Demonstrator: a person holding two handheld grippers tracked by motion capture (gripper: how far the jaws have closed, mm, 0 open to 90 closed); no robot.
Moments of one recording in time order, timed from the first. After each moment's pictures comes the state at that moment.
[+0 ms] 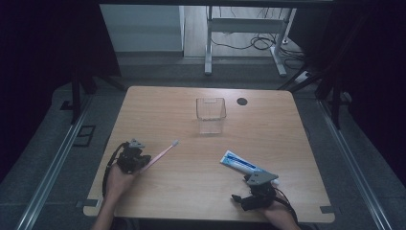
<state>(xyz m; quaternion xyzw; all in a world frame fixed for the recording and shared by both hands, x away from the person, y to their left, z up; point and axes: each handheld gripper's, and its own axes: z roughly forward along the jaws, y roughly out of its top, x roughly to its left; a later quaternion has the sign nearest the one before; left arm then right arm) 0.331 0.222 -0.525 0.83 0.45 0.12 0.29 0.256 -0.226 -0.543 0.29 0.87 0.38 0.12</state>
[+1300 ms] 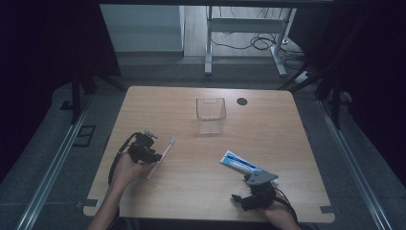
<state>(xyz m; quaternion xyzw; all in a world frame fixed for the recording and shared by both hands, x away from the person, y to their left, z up) 0.367 0.185 -0.497 0.86 0.46 0.06 0.22 0.257 -0.227 -0.543 0.29 0.87 0.37 0.12</state>
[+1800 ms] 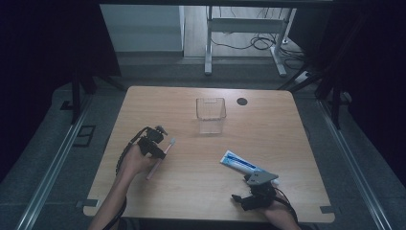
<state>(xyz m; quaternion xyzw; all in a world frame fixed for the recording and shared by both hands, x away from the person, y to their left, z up) 0.396 0.159 -0.500 0.88 0.45 0.03 0.13 0.257 -0.227 -0.542 0.29 0.87 0.37 0.12</state>
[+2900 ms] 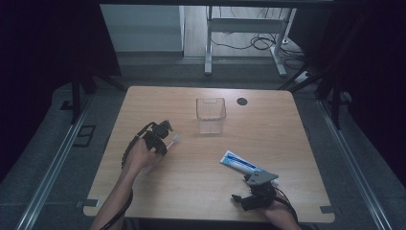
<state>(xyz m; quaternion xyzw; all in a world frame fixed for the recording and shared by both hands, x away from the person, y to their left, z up) 0.408 0.144 -0.483 0.89 0.45 0.02 0.10 0.257 -0.227 -0.542 0.28 0.87 0.37 0.12</state>
